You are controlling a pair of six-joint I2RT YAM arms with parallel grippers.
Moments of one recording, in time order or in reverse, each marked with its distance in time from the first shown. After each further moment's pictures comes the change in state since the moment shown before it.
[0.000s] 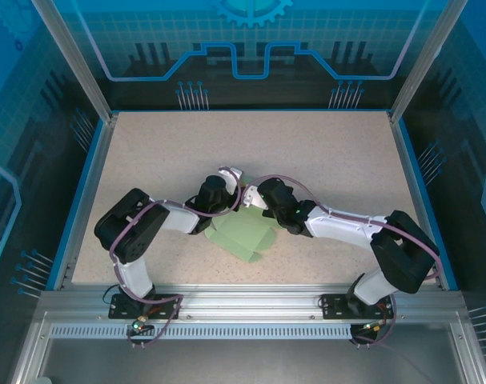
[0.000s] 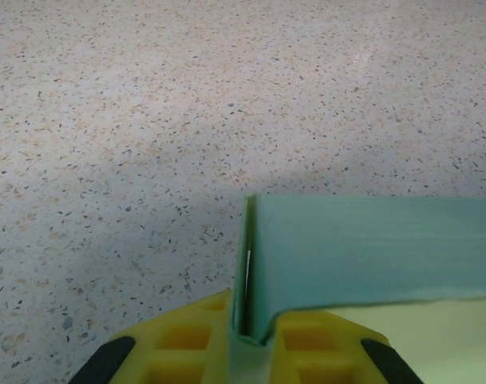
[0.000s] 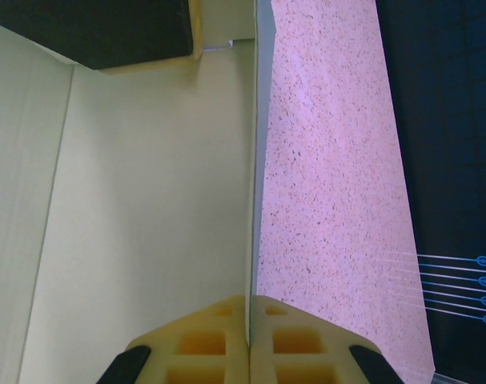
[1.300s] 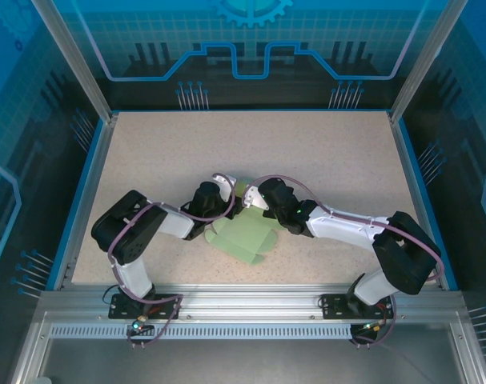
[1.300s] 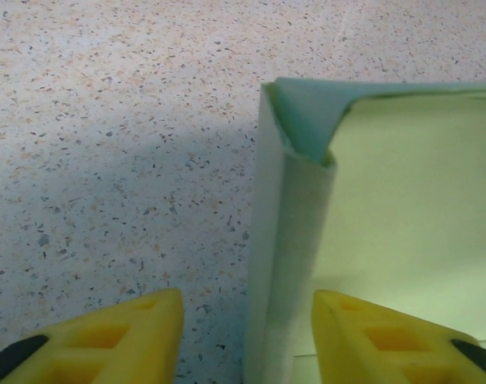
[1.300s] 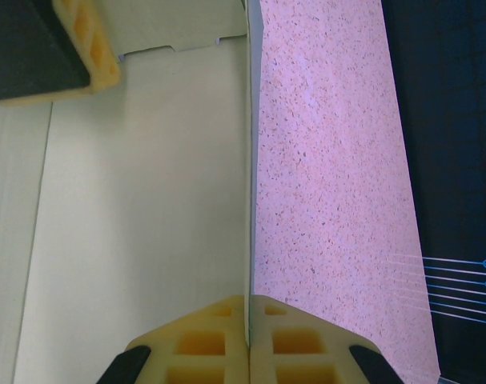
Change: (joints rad) left arm 0.025 -0.018 -0.093 0.019 0.092 -0.056; right arm -0.006 -0.009 0.000 -0.016 -0.014 0.000
